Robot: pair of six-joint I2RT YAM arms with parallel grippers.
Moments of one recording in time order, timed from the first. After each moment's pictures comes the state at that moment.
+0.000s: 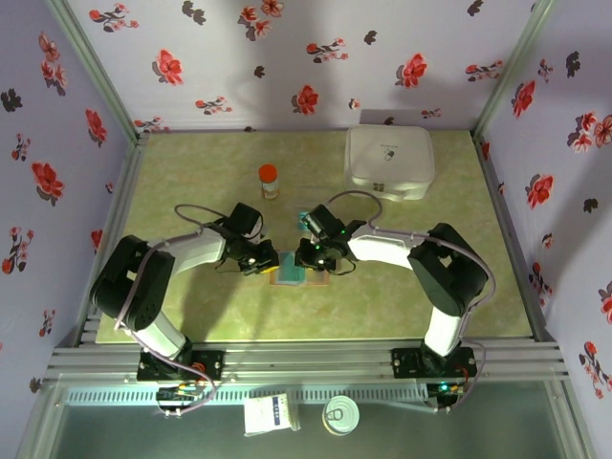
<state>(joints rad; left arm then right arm) -0.54 1.62 0.82 -0.38 0.42 -0.75 0.81 1.78 1.03 -0.32 -0.30 0.90</state>
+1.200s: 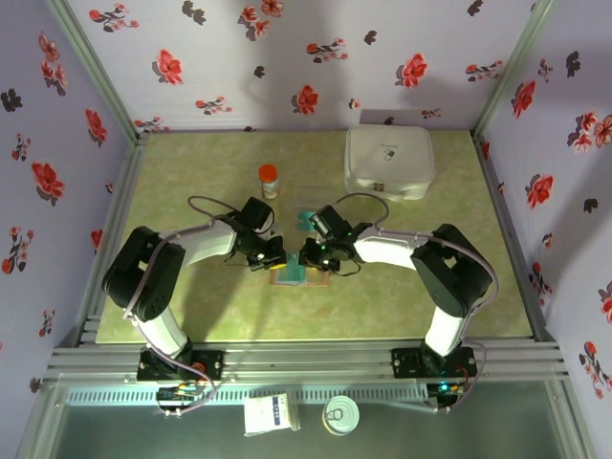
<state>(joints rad) -0.59 1.71 0.93 -0.43 0.42 -0.73 0.77 1.77 0.97 -0.24 -0.32 0.91</state>
